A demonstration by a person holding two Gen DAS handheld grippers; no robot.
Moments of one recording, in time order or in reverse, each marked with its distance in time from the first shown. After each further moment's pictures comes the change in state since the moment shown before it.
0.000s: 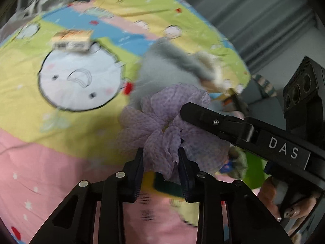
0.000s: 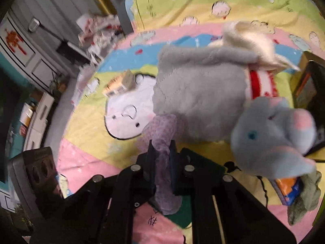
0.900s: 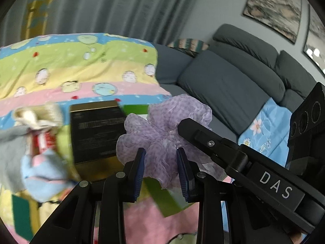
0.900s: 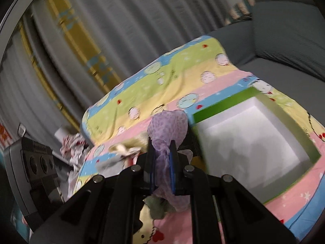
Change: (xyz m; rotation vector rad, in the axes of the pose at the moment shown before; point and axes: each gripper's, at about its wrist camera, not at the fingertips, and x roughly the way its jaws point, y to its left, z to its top) left arm 0.058 -0.291 -0.041 0.583 -0.002 -0.188; right arm -0.238 -0.166 -0.066 0.374 -0.593 -0.241
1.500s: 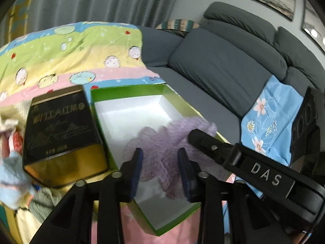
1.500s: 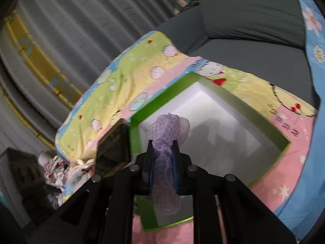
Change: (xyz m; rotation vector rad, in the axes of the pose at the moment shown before) left arm 0.067 -0.034 -0.017 0.051 0.088 0.015; right arm 0.007 -0.094 -0.008 0.230 0.038 -0.196
